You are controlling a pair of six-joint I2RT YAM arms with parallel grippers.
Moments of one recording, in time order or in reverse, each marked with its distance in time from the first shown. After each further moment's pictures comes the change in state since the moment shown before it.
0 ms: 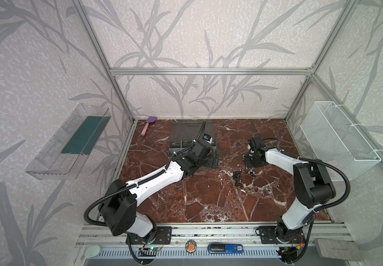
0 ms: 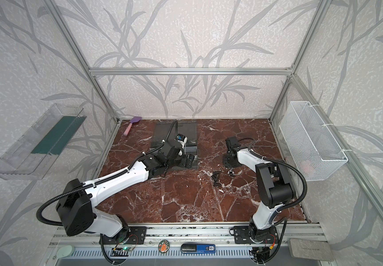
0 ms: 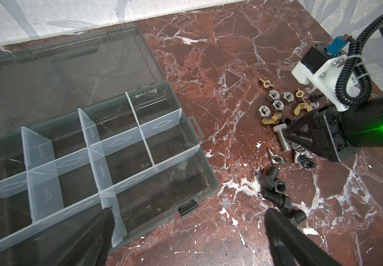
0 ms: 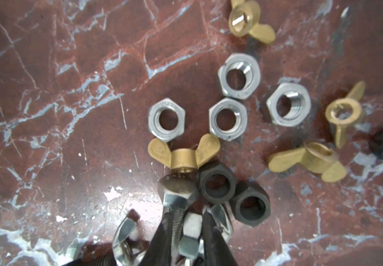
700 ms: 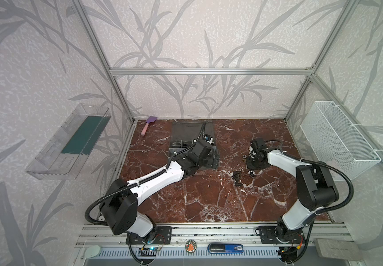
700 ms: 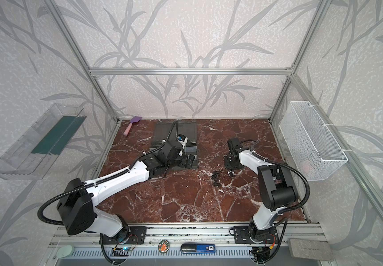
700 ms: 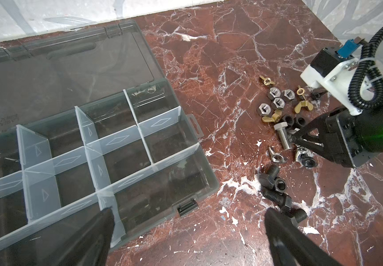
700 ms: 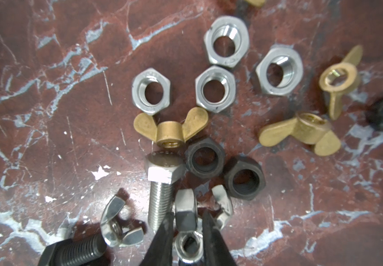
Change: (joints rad) left arm -0.001 0.007 0.000 0.000 0.003 -0.002; right arm -0.018 -0.018 -0.026 -0.031 -0.023 -0.002
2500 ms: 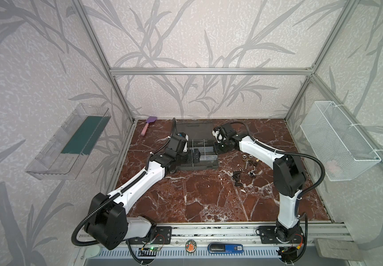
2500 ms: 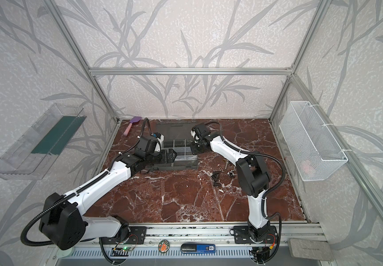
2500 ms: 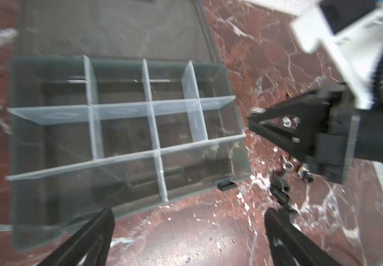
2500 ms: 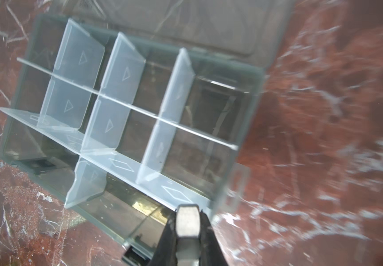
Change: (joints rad) left arm 0.298 -0.164 -0.116 -0.103 0.288 -0.139; right arm 0.352 0.311 0.596 -0.050 -0.186 0.000
